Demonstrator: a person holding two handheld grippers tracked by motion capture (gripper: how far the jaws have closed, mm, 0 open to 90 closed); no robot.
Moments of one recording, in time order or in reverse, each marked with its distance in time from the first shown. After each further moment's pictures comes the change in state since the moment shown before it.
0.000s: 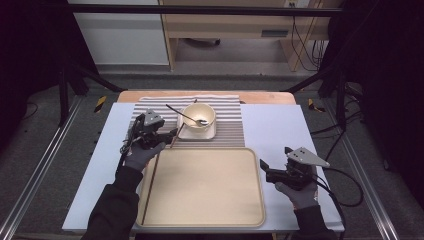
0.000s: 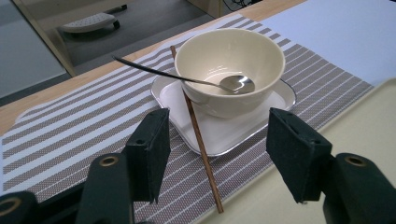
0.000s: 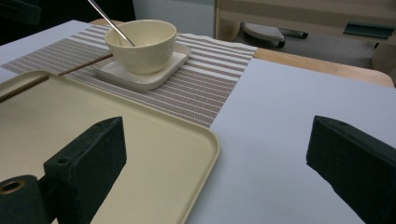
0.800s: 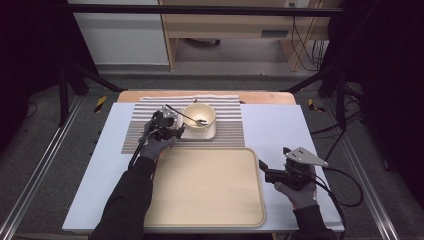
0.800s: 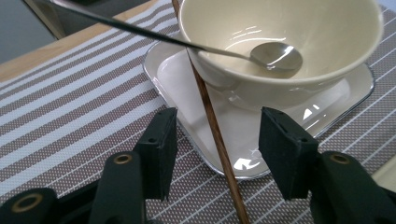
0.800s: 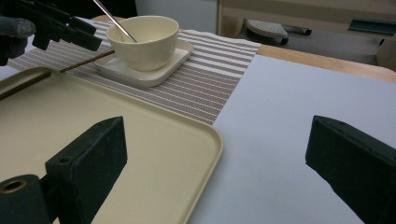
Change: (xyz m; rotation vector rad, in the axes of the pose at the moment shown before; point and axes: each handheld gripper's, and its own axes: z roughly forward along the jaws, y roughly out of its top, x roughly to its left) left arm 0.012 -0.010 0.082 0.141 0.012 0.005; right arm 0.001 -0.001 0.003 0.013 0.011 0.002
